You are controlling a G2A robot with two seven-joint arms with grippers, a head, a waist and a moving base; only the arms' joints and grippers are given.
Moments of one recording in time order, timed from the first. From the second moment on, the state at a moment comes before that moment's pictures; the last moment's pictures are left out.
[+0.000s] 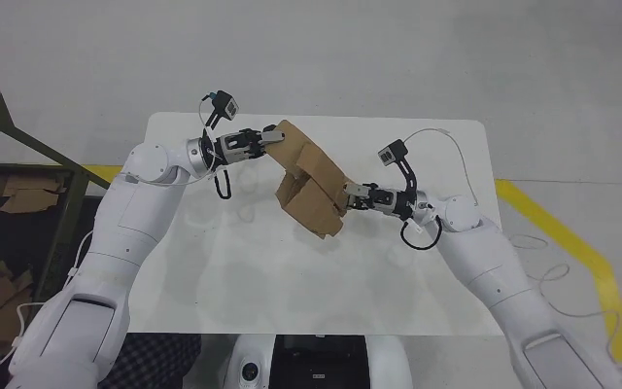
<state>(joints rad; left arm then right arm) 0.81 -1.06 -1.12 -1.09 -0.57 -0.38 -1.13 -0.87 -1.21 0.88 -1.06 0.66 -0.61 1.12</state>
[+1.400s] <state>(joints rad) 0.81 -1.06 -1.12 -1.09 -0.57 -0.38 -1.13 -0.99 -1.19 1.07 -1.11 0.63 -0.54 1.03</state>
